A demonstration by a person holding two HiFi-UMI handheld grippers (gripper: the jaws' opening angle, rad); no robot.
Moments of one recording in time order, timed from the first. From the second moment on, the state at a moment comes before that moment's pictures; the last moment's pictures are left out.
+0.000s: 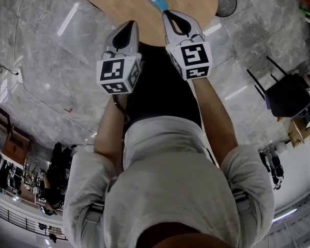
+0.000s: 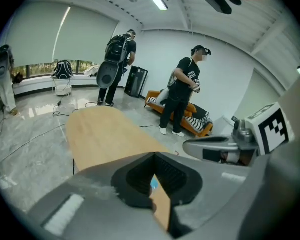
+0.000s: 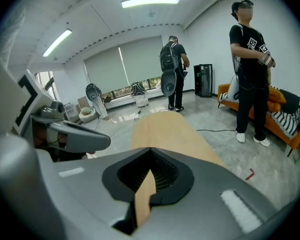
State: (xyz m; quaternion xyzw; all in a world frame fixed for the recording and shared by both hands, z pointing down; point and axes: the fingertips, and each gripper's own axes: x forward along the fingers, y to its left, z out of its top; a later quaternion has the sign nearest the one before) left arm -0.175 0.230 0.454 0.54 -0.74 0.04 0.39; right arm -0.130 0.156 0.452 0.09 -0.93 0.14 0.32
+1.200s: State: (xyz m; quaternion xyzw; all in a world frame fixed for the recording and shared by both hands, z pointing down) left arm -0.160 0.215 0.666 0.53 -0.69 0.08 0.49; right arm -0.125 0.162 0.676 0.04 -0.86 0.03 0.50
